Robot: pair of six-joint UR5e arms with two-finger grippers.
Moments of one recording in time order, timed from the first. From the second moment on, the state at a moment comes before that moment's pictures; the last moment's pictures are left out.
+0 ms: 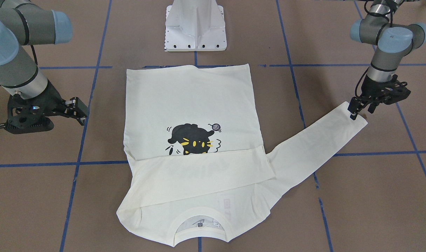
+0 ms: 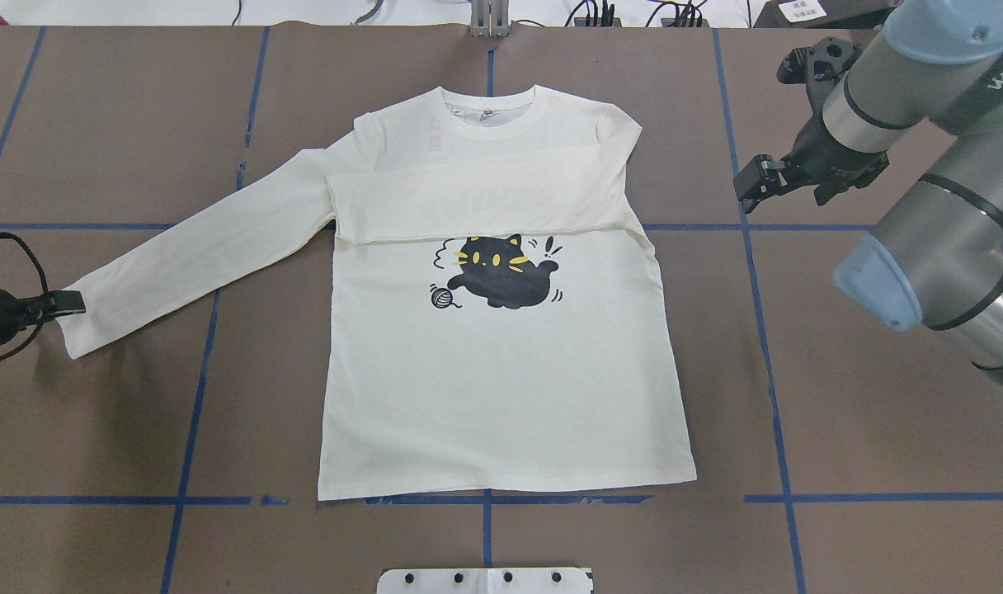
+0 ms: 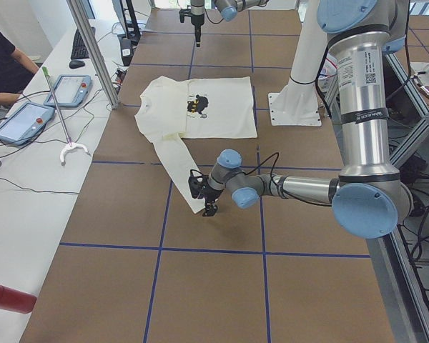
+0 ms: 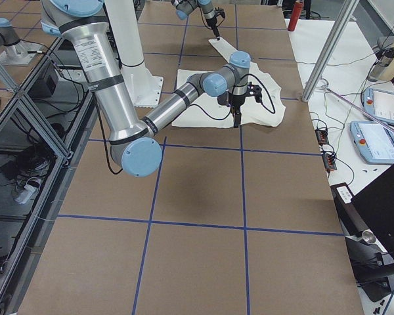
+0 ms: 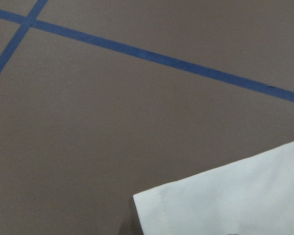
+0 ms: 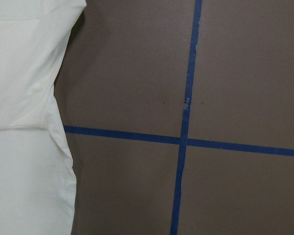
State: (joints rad) left arm -0.76 -1.40 -1.65 -2.40 -1.71 -1.32; right arm 0.95 -1.19 1.85 -1.69 2.10 0.71
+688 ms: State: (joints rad) left arm -0.76 -1.41 -1.65 -2.40 -1.72 -1.32; right arm 0.95 -1.19 1.85 -1.69 2.11 0.71
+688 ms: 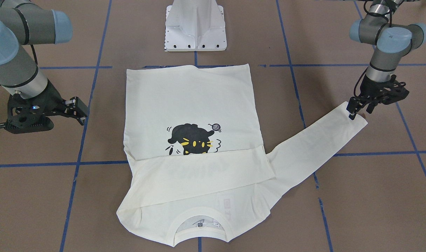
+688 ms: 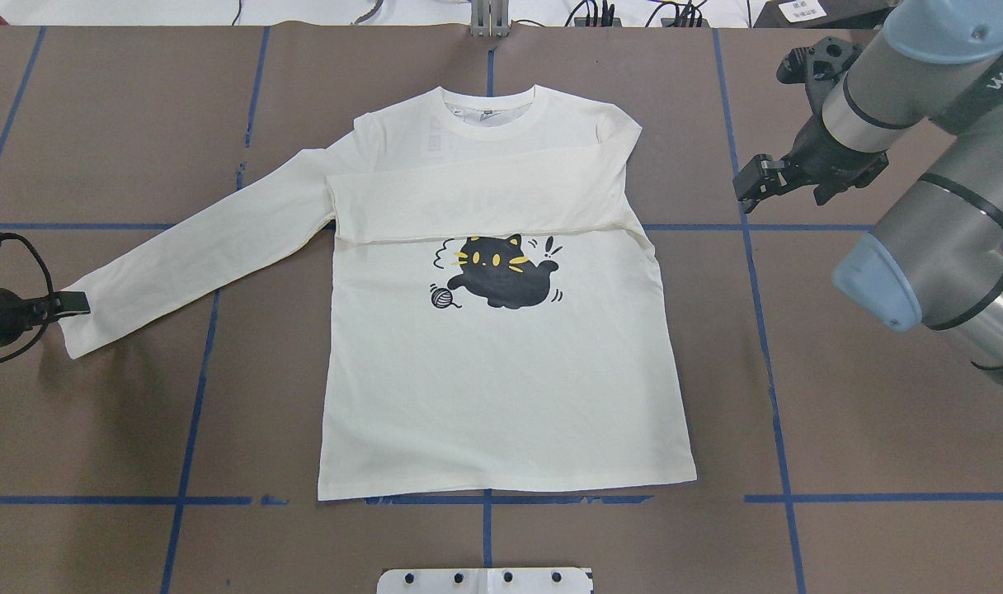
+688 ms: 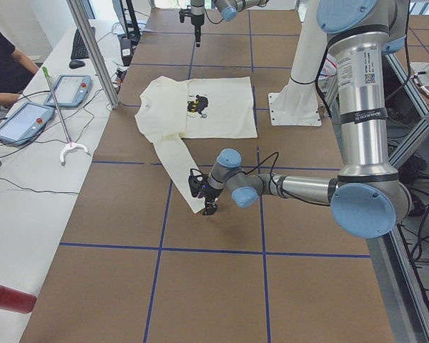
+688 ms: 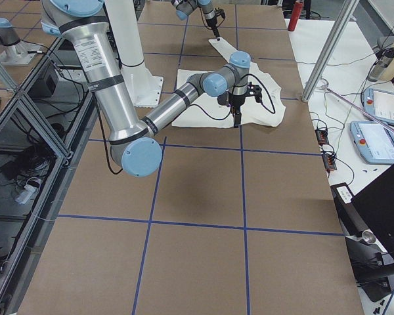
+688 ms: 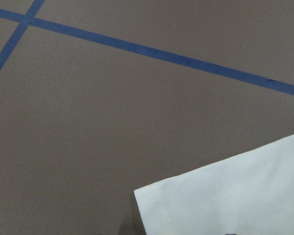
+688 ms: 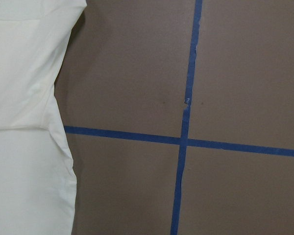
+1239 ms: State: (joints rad) left arm -0.76 -1.41 -1.65 -2.40 -1.71 -1.33; right arm 0.95 -1.19 1.85 -1.69 2.11 0.71
